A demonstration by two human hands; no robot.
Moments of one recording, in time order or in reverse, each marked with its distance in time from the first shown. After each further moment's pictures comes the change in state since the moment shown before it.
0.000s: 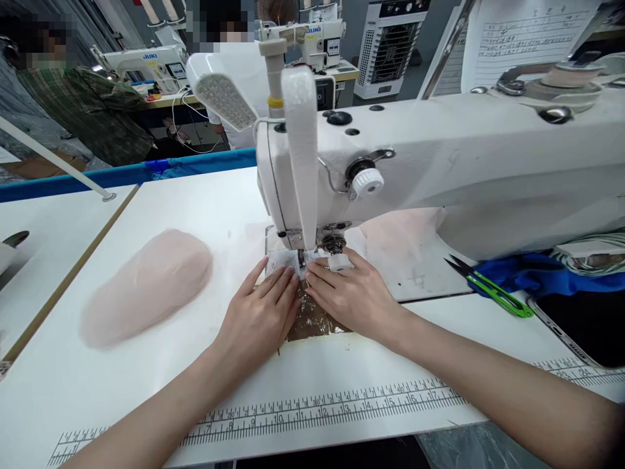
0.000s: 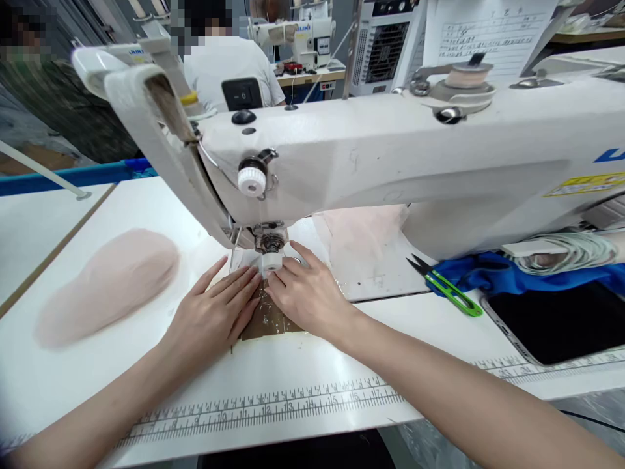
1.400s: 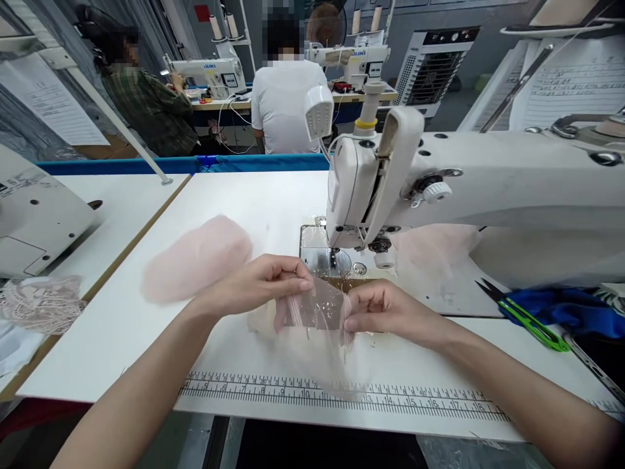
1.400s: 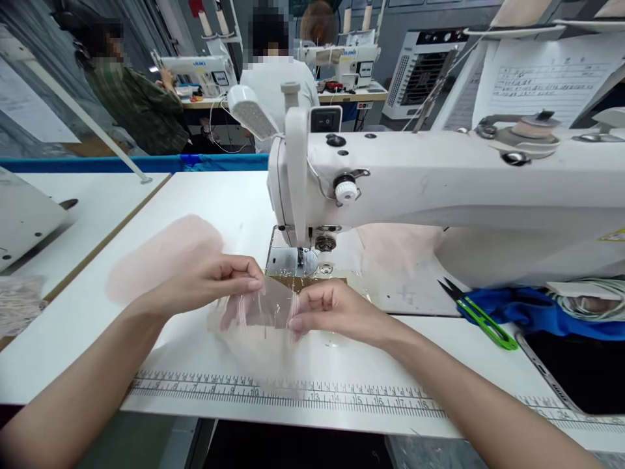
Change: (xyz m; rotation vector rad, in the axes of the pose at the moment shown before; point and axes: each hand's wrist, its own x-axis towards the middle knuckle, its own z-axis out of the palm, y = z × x) left_hand 0.005 -0.055 -0.073 -1.490 -0.637 -0.640; right_hand 0.013 -0.001 -0.034 1.724 -0.709 0.581
